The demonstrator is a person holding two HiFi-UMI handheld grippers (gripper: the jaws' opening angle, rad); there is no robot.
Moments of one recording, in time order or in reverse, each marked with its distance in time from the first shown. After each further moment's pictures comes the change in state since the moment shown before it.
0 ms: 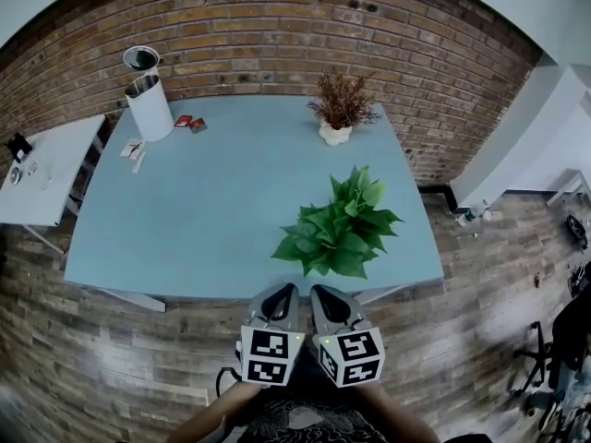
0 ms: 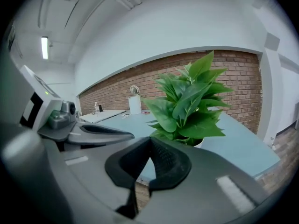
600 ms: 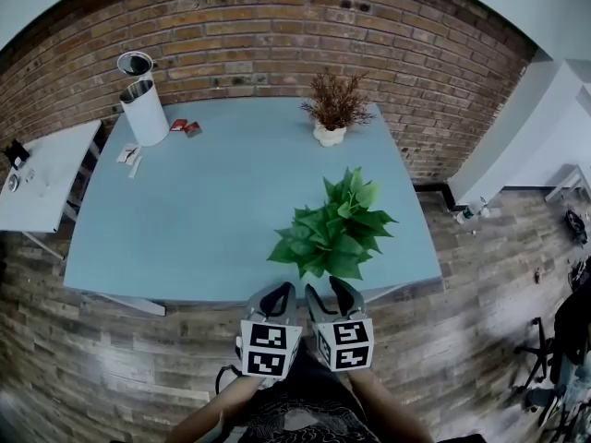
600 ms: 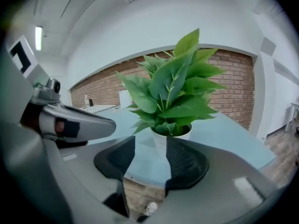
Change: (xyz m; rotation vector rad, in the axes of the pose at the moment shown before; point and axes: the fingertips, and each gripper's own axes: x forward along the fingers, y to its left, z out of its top) left arm 0.015 0.003 -0.009 -0.017 0.051 0.000; right arm 0.024 -0.038 -0.032 -0.011 0.034 -0.098
